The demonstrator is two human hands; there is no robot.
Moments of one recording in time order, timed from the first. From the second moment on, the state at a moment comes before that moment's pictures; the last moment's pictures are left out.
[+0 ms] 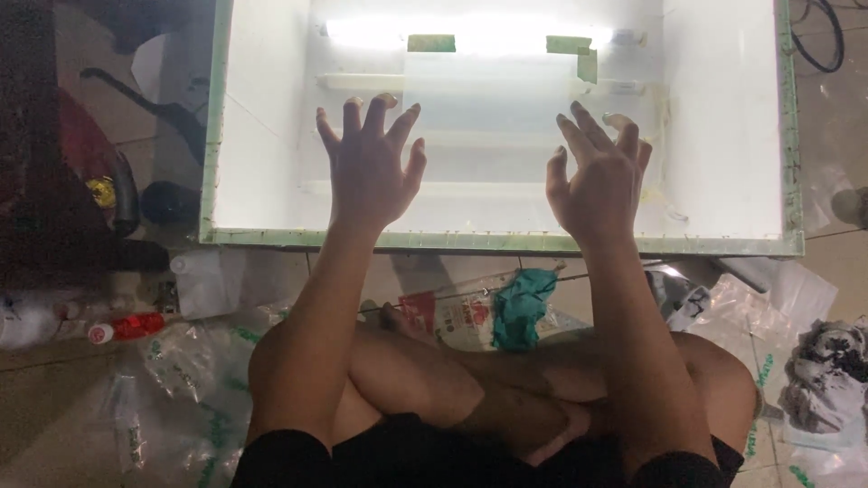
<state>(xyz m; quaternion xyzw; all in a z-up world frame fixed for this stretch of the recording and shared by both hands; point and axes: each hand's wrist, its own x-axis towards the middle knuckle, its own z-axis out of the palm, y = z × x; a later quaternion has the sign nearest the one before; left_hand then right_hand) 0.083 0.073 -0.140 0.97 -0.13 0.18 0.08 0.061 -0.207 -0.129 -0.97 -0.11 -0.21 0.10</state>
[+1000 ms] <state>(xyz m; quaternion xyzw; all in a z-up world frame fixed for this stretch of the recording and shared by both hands) 0.087 0.067 -0.138 0.98 -0.13 0.16 0.08 0.066 -0.214 -0.135 -0.97 -0.08 -0.17 0.16</state>
